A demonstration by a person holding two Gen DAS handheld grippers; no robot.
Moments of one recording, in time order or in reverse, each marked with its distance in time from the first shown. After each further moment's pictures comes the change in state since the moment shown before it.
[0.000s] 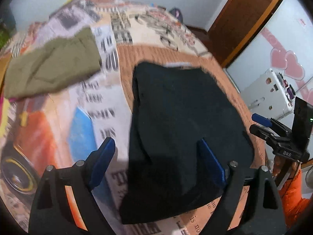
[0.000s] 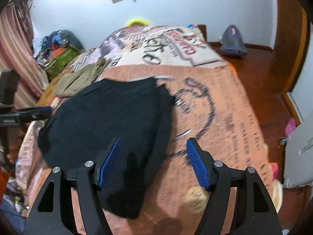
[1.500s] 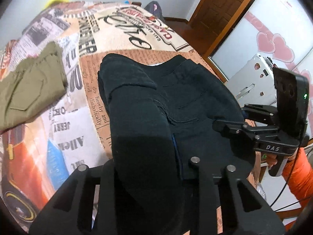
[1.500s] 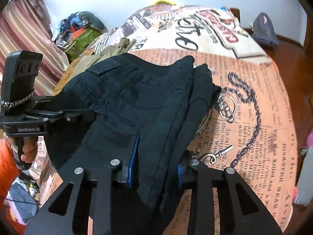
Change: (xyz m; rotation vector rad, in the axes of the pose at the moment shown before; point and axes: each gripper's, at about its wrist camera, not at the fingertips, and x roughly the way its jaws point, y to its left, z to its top) left arm 0.010 -0.039 0.035 0.151 0.019 -0.065; right arm 0.040 0.022 0.032 -0.093 0.122 0.158
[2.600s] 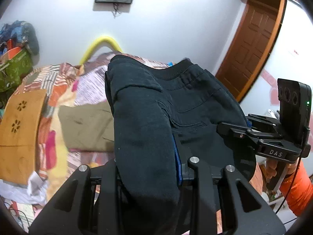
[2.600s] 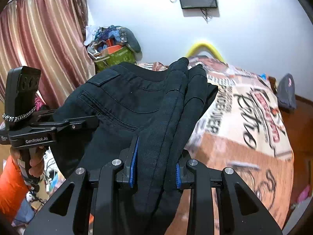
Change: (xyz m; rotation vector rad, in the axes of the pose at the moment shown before) left arm -0.207 0.136 -0.007 -0.147 -0.394 0.156; right arm 0.002 0.179 0.118 -0.256 -0.203 0.052
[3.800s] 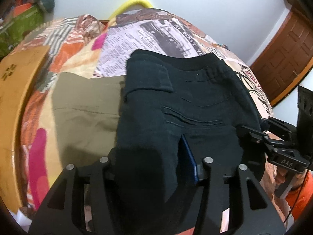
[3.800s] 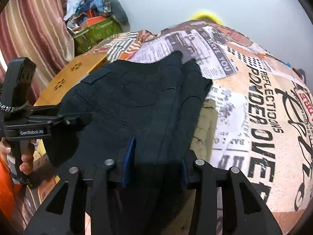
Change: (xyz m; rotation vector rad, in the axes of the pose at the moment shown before) left arm 0.219 0.199 -0.007 -0.182 0.168 0.097; right arm 0.217 -0.031 0.011 0.018 0.200 -0.088
